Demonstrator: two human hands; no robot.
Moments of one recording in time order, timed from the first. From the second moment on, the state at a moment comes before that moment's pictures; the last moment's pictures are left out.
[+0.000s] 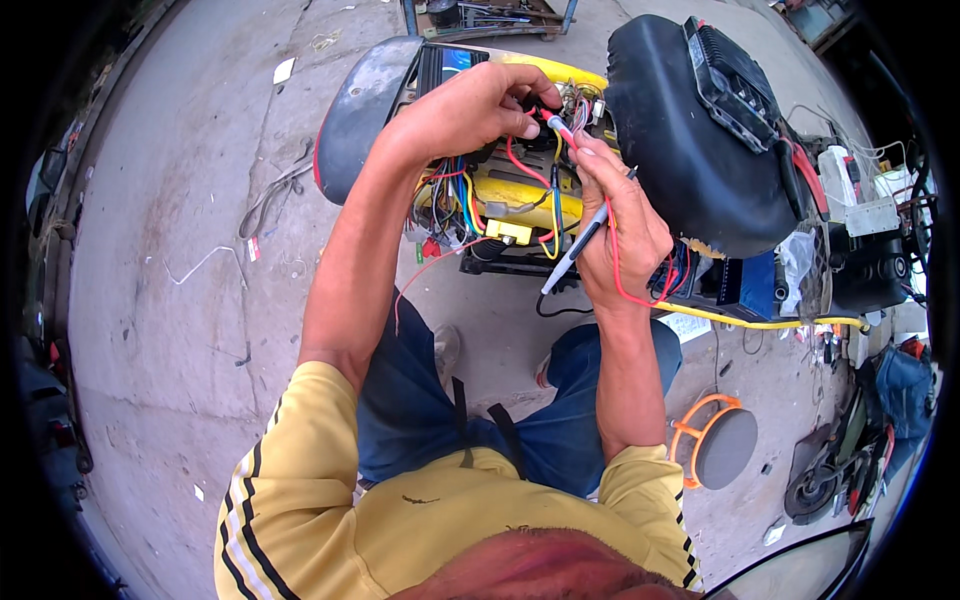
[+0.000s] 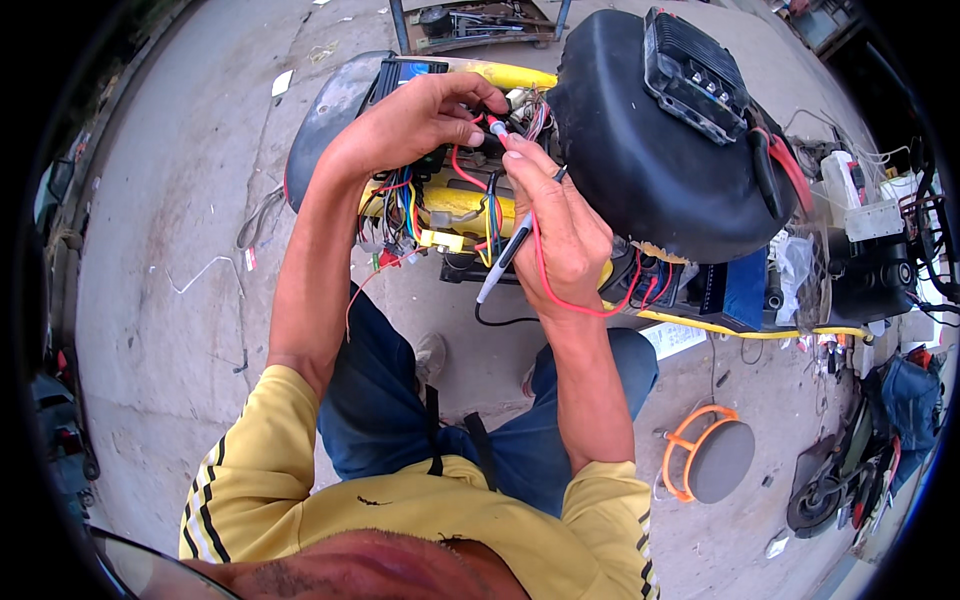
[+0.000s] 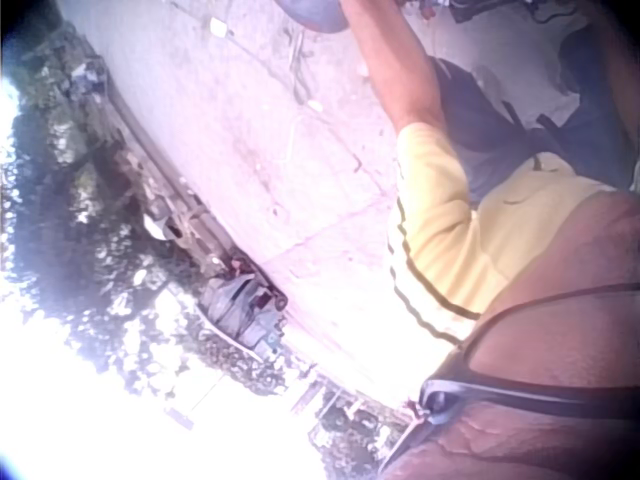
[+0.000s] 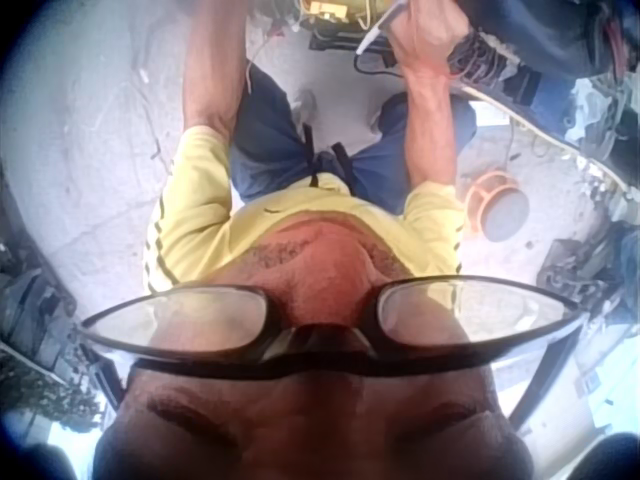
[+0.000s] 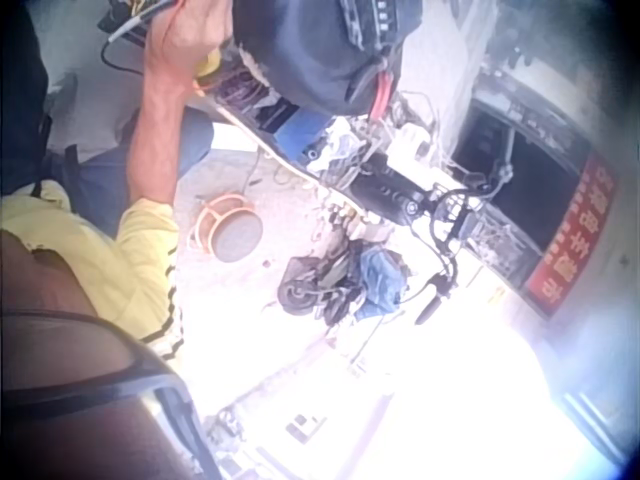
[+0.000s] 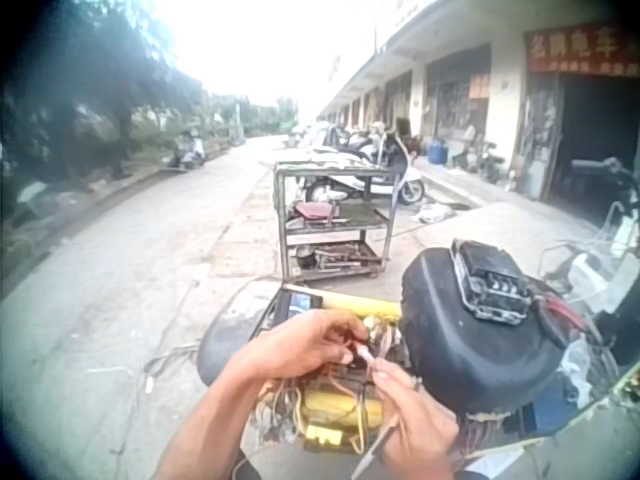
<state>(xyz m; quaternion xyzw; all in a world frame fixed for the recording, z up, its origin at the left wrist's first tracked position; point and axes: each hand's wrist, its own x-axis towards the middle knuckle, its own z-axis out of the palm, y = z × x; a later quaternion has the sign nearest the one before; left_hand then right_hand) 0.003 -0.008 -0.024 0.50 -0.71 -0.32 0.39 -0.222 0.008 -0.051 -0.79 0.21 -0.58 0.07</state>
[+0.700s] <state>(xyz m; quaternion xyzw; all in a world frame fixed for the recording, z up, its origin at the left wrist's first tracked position) 0.001 -0.007 -0.024 0.53 -0.71 -0.29 0.37 -0.221 0.005 -0.049 -0.81 0.19 -0.56 0.07</state>
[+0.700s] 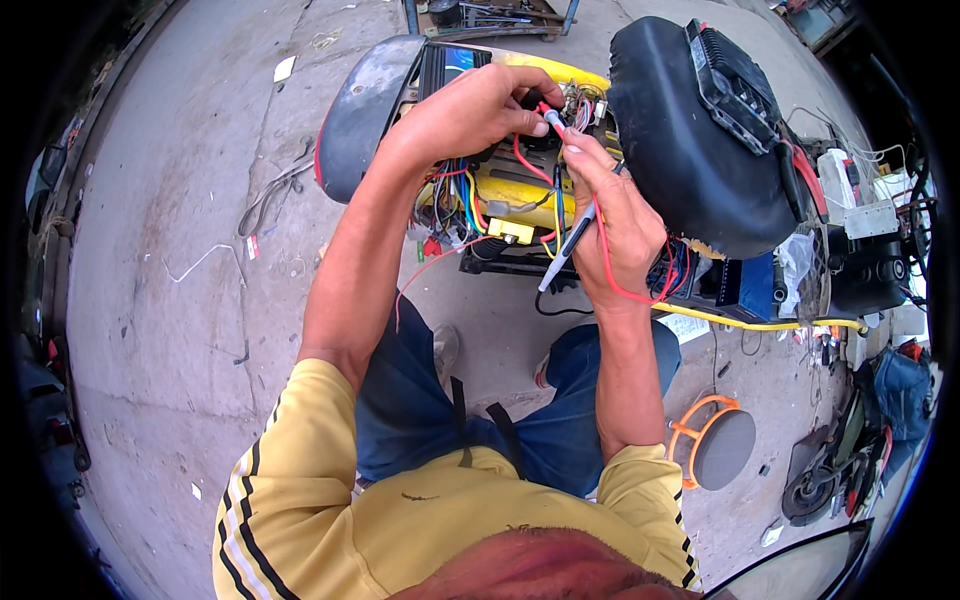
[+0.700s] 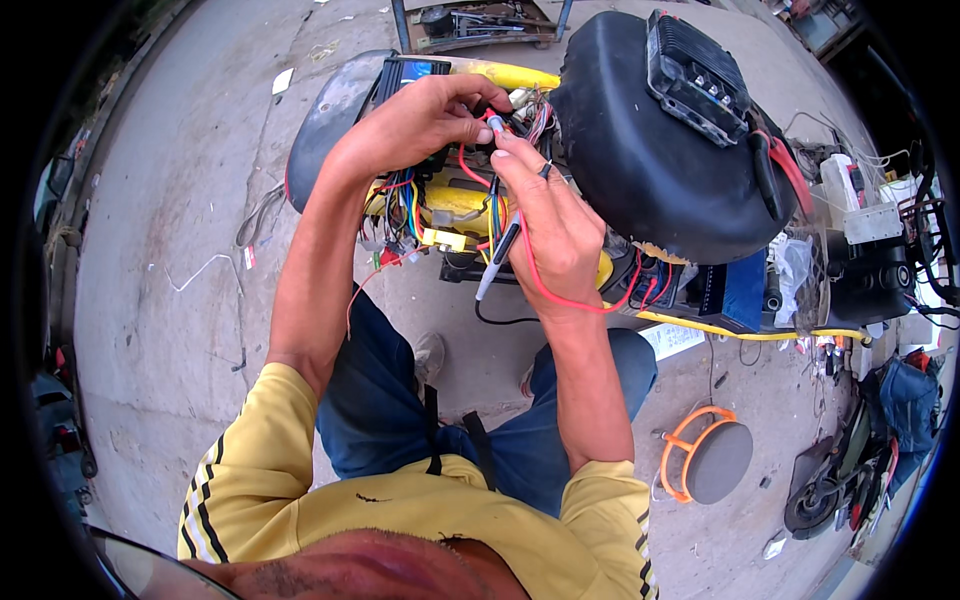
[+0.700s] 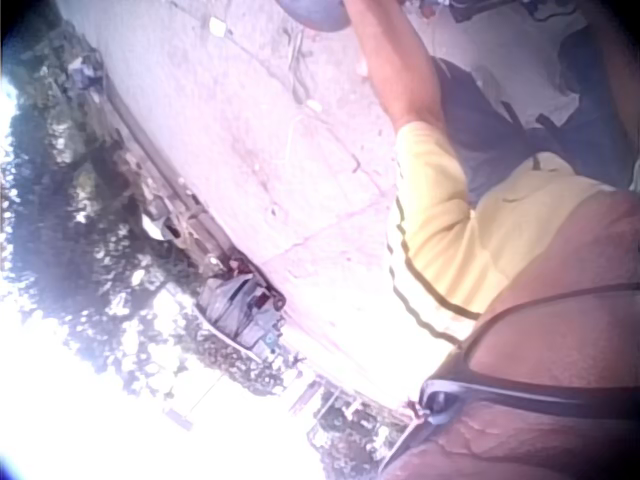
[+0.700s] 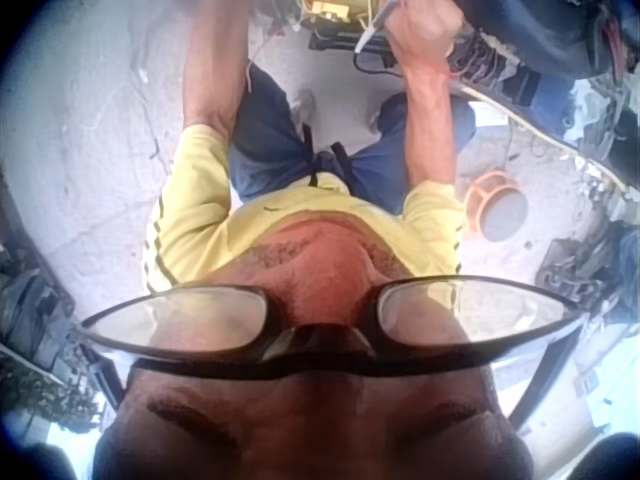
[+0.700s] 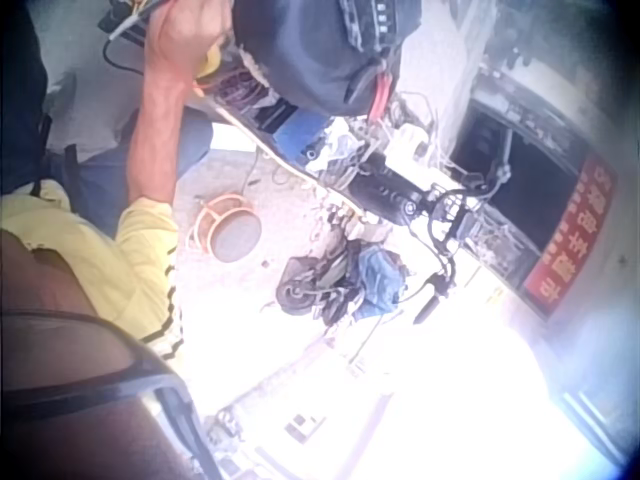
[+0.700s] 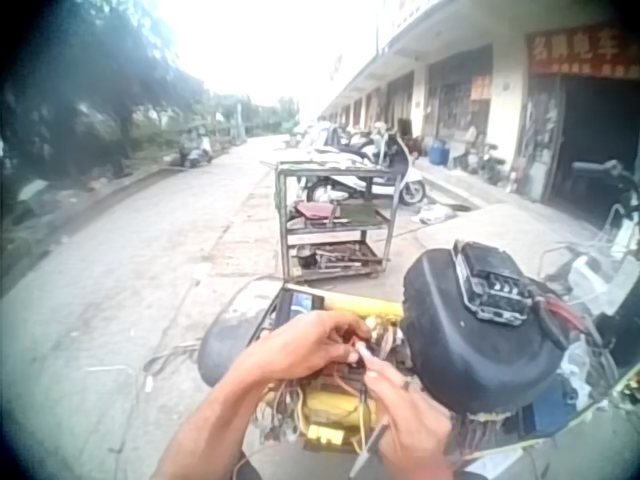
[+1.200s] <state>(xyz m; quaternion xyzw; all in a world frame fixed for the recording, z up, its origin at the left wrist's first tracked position) -0.002 -0.003 -0.020 0.53 -0.74 -0.26 0.34 -0.215 0.014 -0.038 -0.79 0.23 -0.56 0.12</state>
